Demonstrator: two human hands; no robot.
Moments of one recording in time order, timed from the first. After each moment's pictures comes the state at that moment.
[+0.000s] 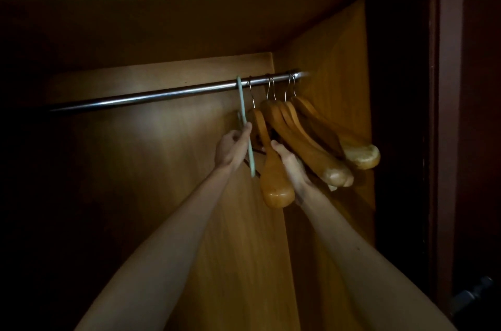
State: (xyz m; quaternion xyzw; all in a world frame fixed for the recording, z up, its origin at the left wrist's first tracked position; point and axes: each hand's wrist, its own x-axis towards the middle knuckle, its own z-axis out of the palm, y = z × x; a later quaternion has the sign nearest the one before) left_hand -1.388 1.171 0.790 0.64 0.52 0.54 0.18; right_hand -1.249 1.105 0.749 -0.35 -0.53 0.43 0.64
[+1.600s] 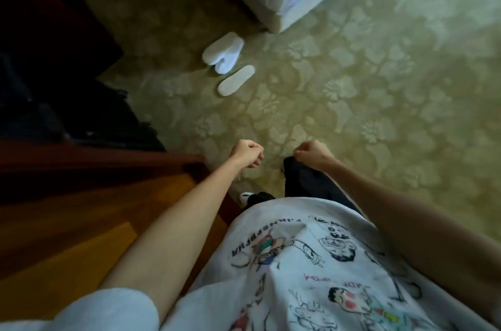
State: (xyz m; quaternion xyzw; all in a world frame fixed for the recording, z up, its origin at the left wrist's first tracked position) left_hand -1.153 0.767 0.163 0.78 0.16 -0.46 0.39; right_hand -1.219 0.564 0.177 -0.82 0.26 0.36 0.36
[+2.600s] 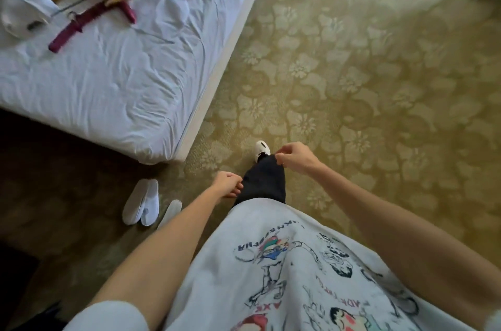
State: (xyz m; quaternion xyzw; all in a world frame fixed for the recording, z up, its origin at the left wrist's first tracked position) left_hand -0.837 0.266 0.134 0.80 0.00 -0.54 0.26; right_hand -0.971 0.078 0.189 -0.72 0.44 0.16 0.51
